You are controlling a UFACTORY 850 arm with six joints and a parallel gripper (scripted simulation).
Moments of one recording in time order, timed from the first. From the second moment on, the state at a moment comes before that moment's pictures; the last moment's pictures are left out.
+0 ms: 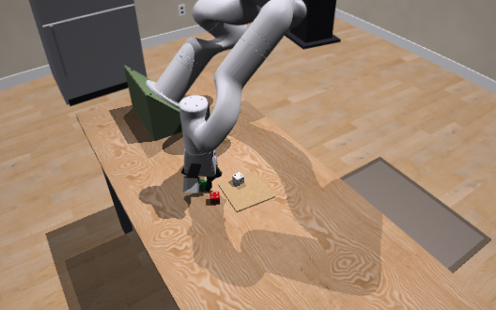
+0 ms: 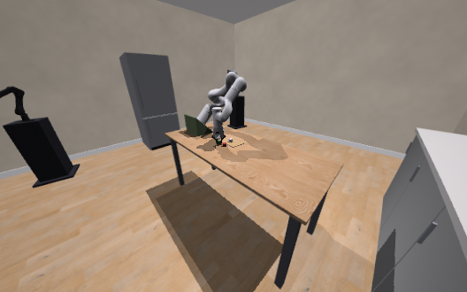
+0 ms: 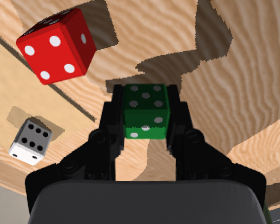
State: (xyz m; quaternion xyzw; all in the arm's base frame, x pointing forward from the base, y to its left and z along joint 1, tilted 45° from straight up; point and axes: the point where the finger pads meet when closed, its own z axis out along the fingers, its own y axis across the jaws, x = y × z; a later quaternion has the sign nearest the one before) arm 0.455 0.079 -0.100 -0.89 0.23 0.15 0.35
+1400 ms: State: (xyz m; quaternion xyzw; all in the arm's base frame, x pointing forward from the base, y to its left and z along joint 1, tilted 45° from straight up) arm 0.504 0.054 0.014 -0.92 0.05 0.08 0.37
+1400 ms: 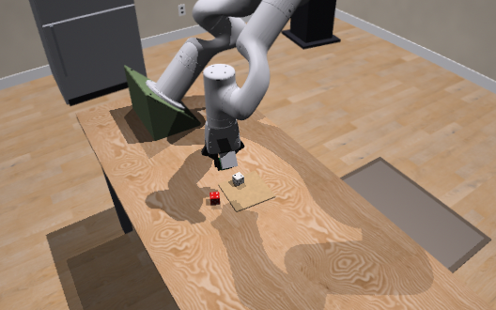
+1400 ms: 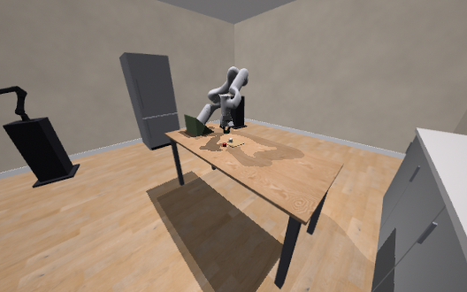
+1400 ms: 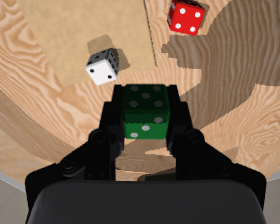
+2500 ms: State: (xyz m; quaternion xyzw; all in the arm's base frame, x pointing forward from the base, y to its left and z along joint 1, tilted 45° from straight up) arm 0.530 0.111 0.046 -0.92 -0.11 0.01 0.39
